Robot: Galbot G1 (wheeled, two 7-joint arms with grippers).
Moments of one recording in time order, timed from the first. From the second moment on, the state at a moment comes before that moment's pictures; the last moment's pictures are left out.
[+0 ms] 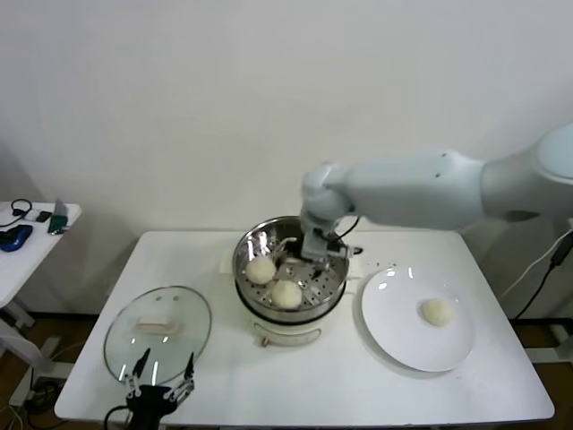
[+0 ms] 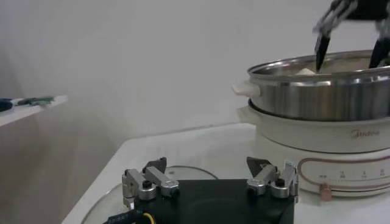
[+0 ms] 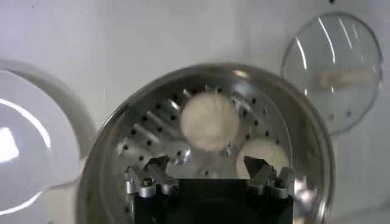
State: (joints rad) left arm 1.88 -1.51 -0.66 -2.11 0.02 -0.04 0.07; right arm 0.90 1.19 -1.74 1.39 0.24 0.34 -0.83
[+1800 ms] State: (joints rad) left arm 1.88 -1.56 -0.68 -2.08 0.06 -0.03 0.07; right arm 0.33 0.67 -1.49 1.16 0.22 -0.22 -0.86
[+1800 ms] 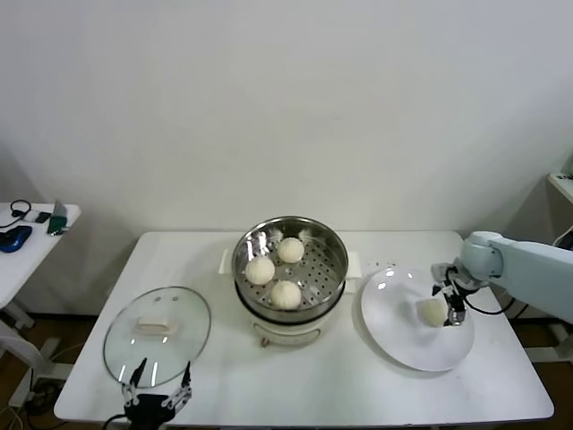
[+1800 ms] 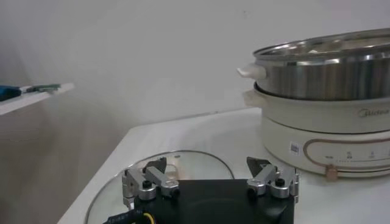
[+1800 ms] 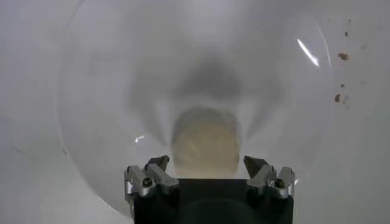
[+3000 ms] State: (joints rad) left arm 1.87 -1.54 -0.64 -2.08 0.06 -0.04 0.07; right arm 1.04 0.91 -1.76 1.50 0.73 -0.30 -0.86
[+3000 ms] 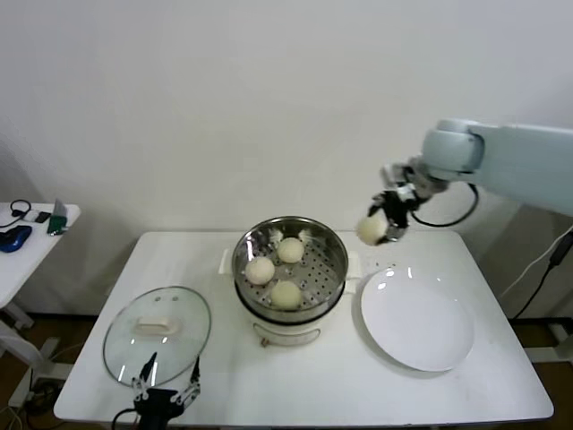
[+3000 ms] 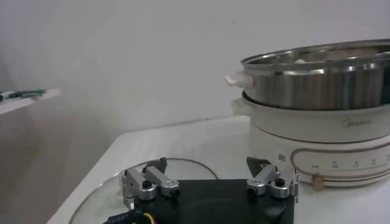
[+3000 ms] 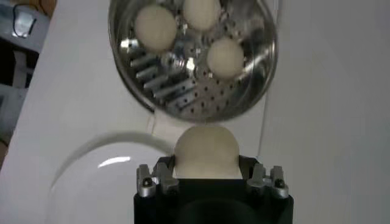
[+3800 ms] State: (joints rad) left arm 1.87 -1.54 -0.66 -2.08 0.04 -0.05 0.07; right arm 0.77 1.17 -1.72 1.39 0.68 -0.37 -0.73
